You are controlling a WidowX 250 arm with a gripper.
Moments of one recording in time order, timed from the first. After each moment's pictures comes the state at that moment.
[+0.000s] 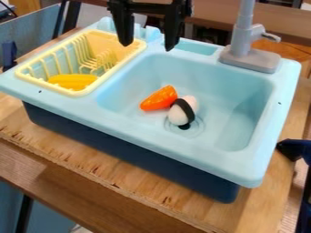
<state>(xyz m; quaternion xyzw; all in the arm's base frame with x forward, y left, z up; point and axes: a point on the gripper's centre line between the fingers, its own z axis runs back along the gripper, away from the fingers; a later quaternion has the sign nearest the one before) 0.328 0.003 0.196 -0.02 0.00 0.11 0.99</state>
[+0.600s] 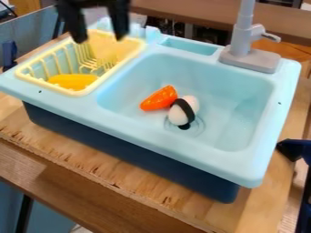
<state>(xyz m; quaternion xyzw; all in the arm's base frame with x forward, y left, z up) 0.306 0.070 0.201 -0.10 -0.02 0.15 0.98</state>
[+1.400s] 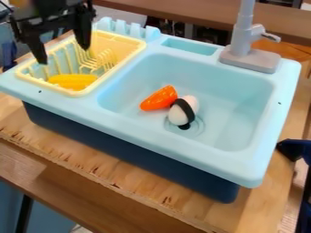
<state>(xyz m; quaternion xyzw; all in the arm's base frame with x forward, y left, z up) 0.285 0.115 0.182 0.03 -0.17 0.56 0.81</state>
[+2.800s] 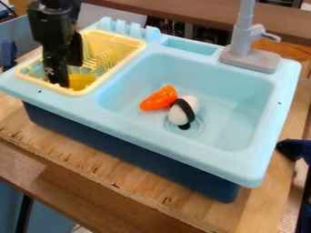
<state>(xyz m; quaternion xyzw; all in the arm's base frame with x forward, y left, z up) 0.317 0.153 0.117 0.01 -0.11 0.83 0.55</state>
